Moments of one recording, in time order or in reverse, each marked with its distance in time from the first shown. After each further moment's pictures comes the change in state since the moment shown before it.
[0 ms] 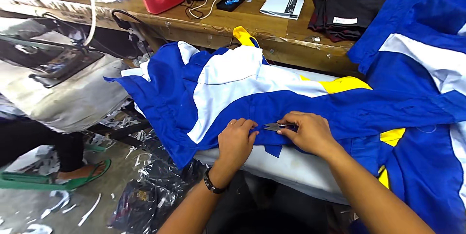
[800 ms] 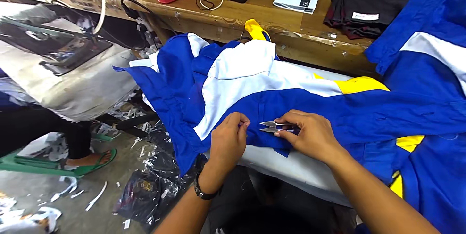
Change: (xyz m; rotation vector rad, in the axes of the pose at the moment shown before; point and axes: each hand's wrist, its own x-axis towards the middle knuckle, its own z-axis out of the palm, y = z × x) left_hand -0.015 -0.017 -0.035 -0.148 0.171 -0.044; right_hand 0.003 -0.027 0.010 0.076 0.082 -0.155
